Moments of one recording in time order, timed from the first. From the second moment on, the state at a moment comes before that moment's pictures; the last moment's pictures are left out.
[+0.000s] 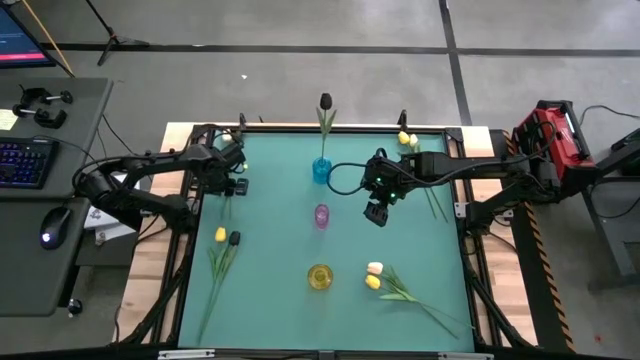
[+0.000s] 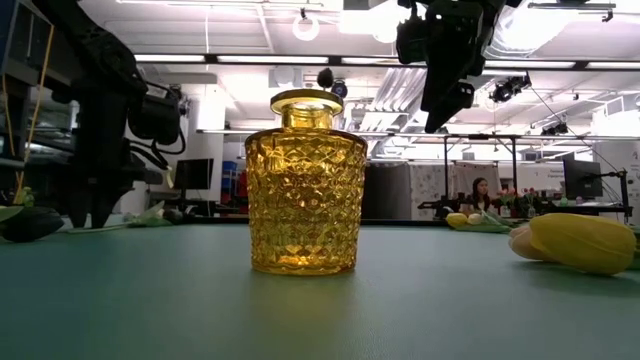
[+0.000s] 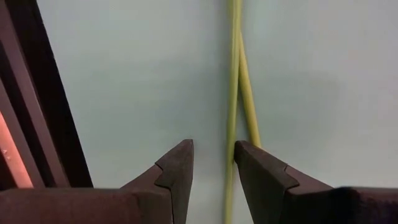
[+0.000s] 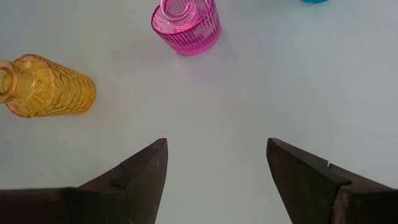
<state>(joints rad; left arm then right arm) 0.77 1.32 0.54 -0.82 -0.08 -0.72 -0.11 1.43 1.16 -0.84 -0.10 0.32</state>
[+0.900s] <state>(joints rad) 0.81 1.36 0.54 -0.58 -0.23 -0.71 -0.11 1.43 1.16 -0.84 -0.10 0.29</state>
